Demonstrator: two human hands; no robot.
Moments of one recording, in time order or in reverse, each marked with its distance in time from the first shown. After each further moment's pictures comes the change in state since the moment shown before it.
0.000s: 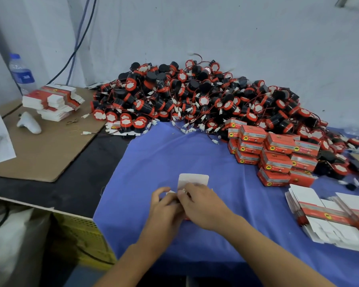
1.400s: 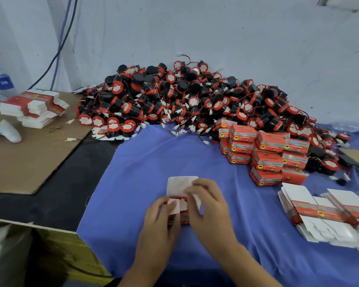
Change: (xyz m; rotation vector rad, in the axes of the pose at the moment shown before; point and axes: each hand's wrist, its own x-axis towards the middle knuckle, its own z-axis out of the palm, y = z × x) left_hand -0.014 0.009 0.021 -0.197 0.103 -0.251; right_hand -0.030 0.016 0.009 0.198 0.641 -0.166
